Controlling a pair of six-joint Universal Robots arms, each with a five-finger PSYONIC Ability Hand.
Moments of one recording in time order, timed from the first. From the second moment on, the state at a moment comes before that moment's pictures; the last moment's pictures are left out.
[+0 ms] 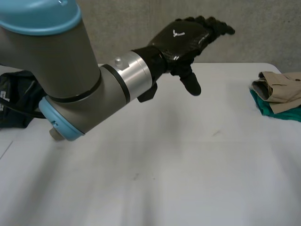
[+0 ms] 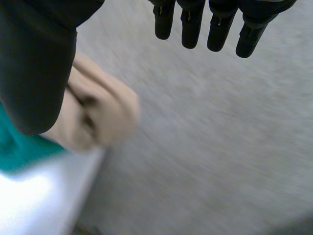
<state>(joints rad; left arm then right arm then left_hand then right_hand) 4.01 -2.11 -0.80 3.04 -1.12 3.17 1.07 -0.91 1.08 -0.08 1.11 2.68 0.19 0.21 0.21 0.20 0.05 0.23 0.22 0.21 0.21 0.04</state>
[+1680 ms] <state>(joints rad) 3.79 -2.36 -0.94 3.26 -1.45 3.40 1.71 -1.36 1.84 -0.38 1.38 2.59 0.20 0.22 0.23 0.22 0.05 0.23 0.22 0.21 0.21 0.04</state>
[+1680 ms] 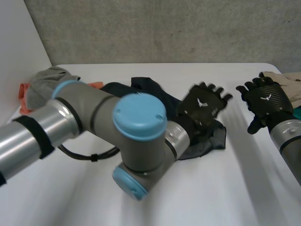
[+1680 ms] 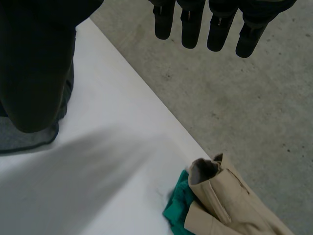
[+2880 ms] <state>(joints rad) 4.30 -2.39 -0.82 3.25 -1.44 3.75 1.93 -1.03 1.33 -0.42 1.54 2.74 1.17 1.19 1.19 1.20 0.97 1.13 1.18 1.19 1.19 0.98</state>
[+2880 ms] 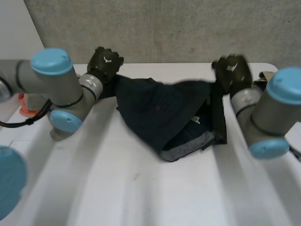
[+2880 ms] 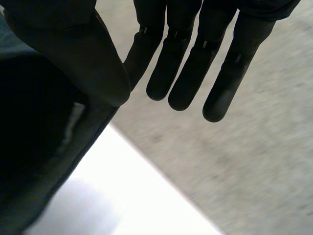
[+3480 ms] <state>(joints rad) 4.15 -2.00 -1.45 3.28 -1.61 3.59 1.84 -0.84 1.03 -0.33 1.47 2.76 0.38 0.38 0.37 0.36 0.19 0.22 0.21 0.21 0.21 0.04</state>
